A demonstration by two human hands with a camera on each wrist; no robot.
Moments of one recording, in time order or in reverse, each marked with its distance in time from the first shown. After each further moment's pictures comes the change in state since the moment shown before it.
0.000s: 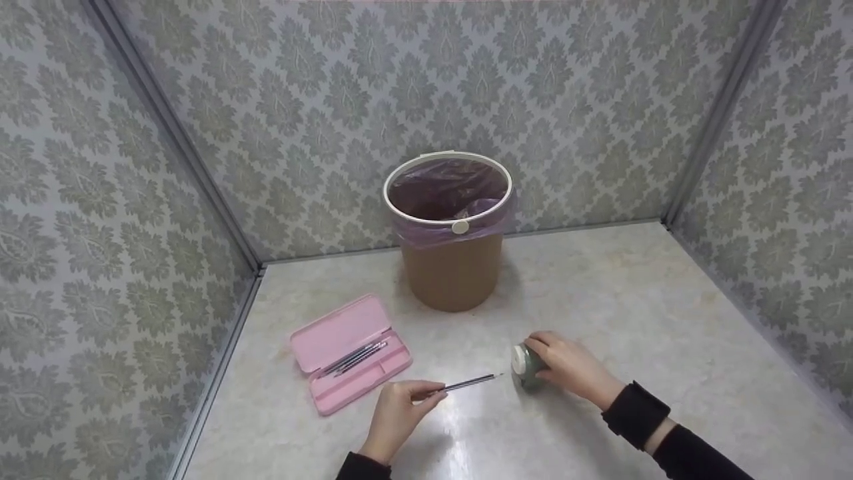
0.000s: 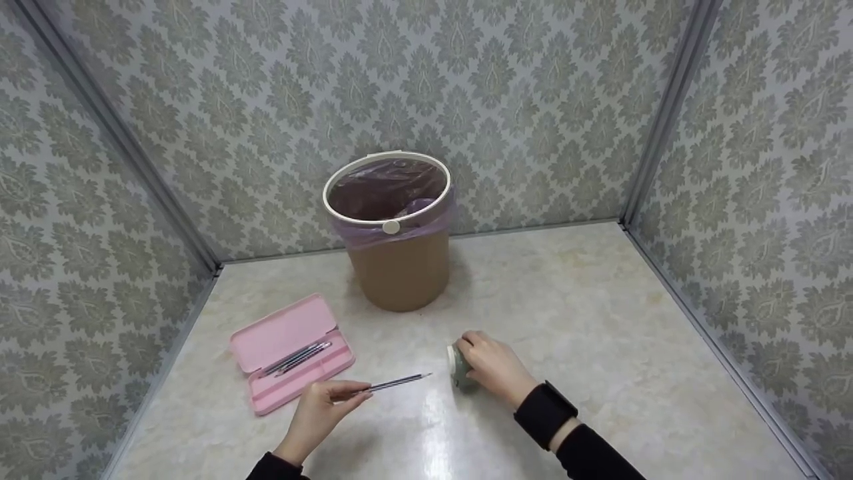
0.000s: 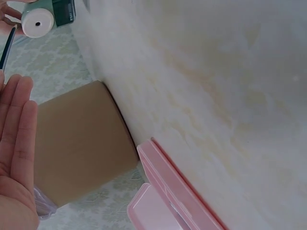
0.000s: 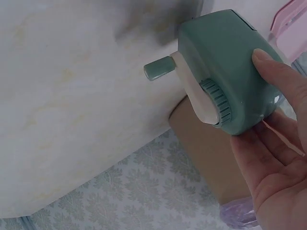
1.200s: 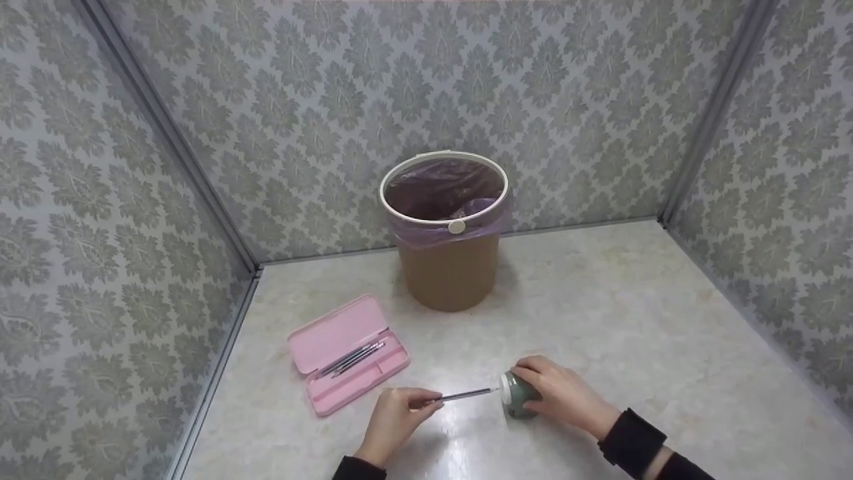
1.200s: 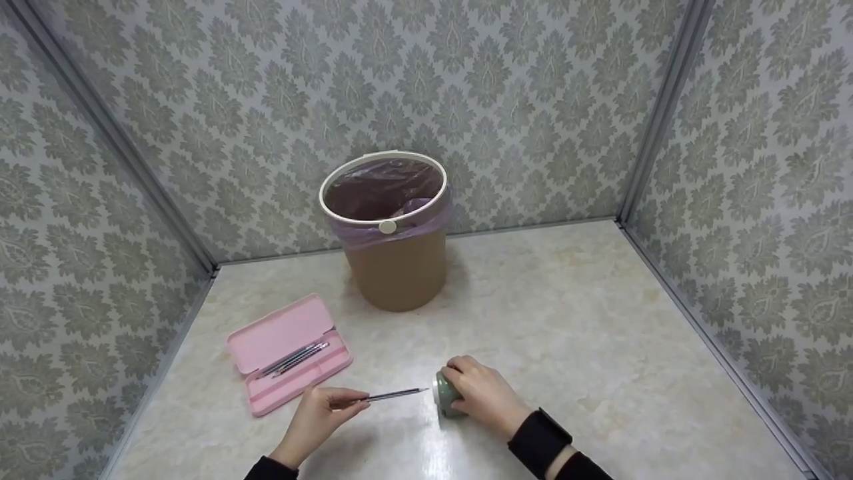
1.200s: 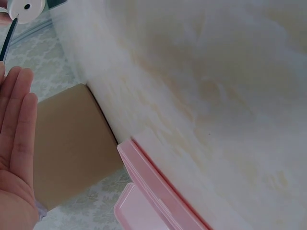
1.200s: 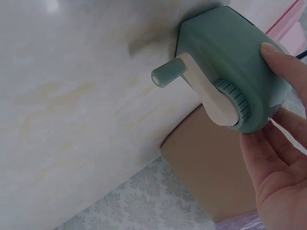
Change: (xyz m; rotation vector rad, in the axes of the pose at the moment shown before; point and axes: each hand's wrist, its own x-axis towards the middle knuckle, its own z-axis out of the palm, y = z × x) left_hand -0.006 -0.010 0.001 -0.008 -0.091 -0.026; right_hand -0.021 -0.032 0.013 0.121 -0.066 0.011
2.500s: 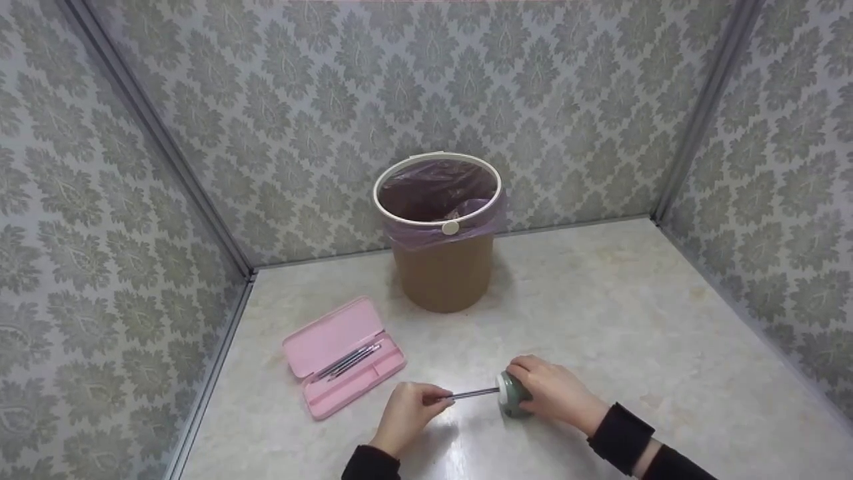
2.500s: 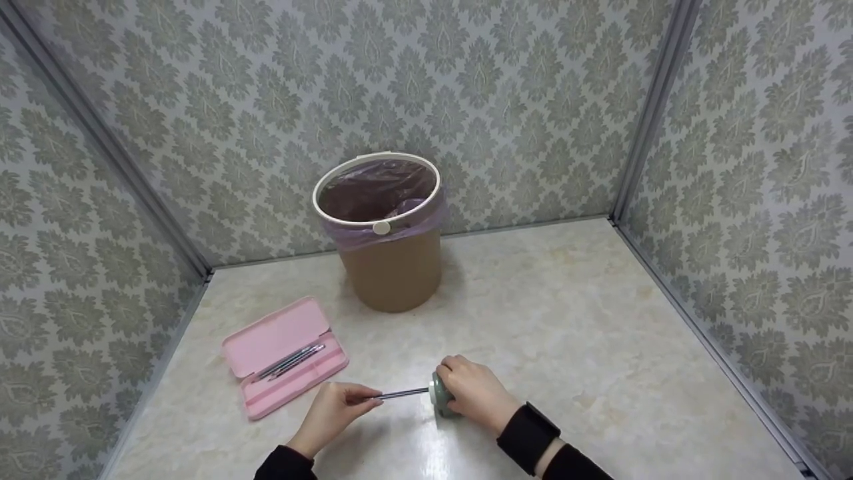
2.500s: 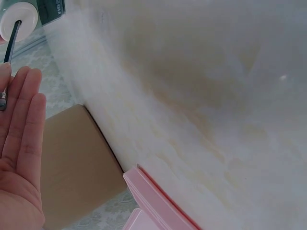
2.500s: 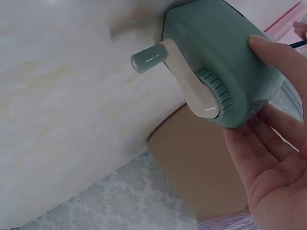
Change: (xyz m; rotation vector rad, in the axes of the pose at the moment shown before) left_hand 0.020 0.003 0.019 -0.015 -0.103 -0.056; right_hand 0.009 -0.007 -0.003 -0.106 -0.031 0.011
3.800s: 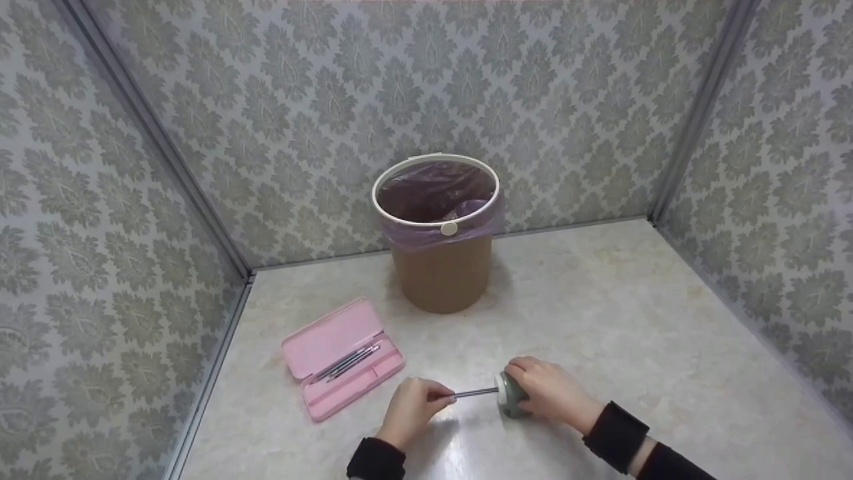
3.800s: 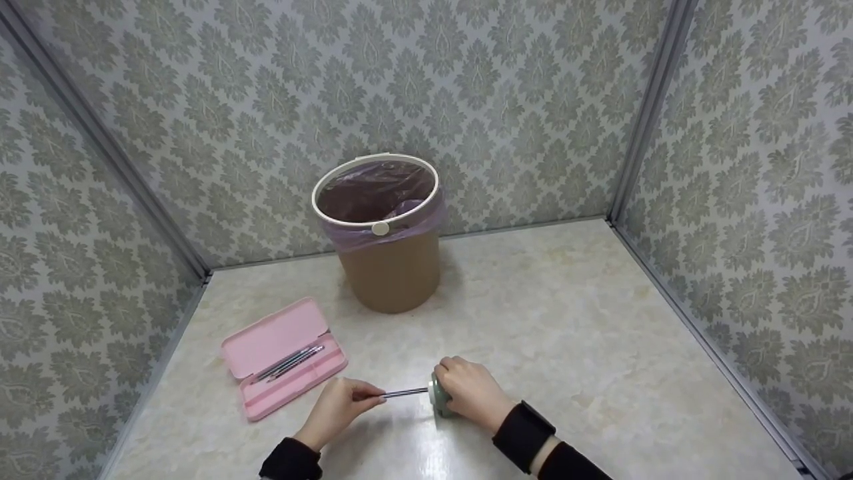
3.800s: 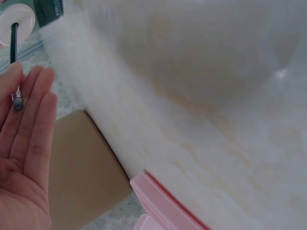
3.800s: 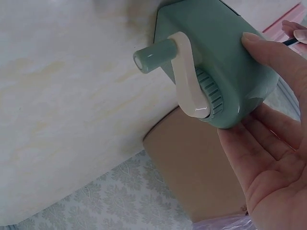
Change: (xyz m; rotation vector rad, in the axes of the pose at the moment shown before) left_hand 0.009 0.004 0.004 0.093 -0.032 -0.023; right_hand 0.003 -0.005 -0.004 -0.036 -0.001 0.000
